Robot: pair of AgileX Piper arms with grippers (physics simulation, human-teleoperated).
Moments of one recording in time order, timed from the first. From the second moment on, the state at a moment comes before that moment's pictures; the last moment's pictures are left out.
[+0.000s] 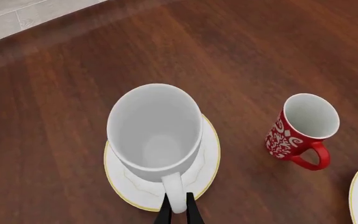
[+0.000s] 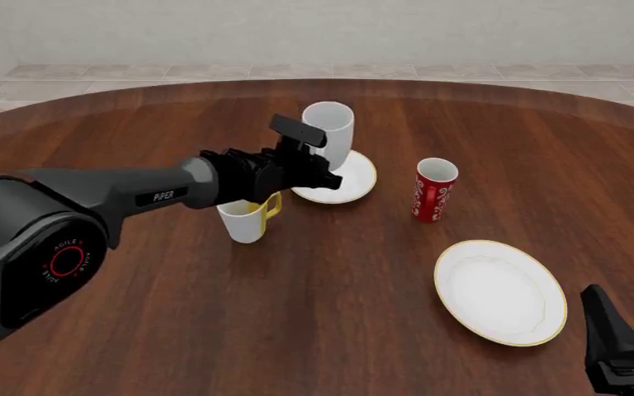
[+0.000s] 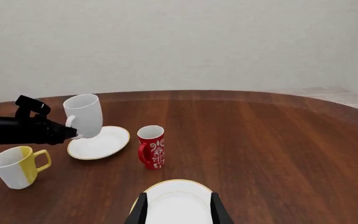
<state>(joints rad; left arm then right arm) -0.53 2.15 -1.54 -0.01 0.04 -0.01 0.02 0.00 -0.01 0.05</state>
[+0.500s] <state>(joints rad) -0.52 2.18 -1.57 -0.01 0.03 -0.01 0.02 0.00 -0.01 0.05</state>
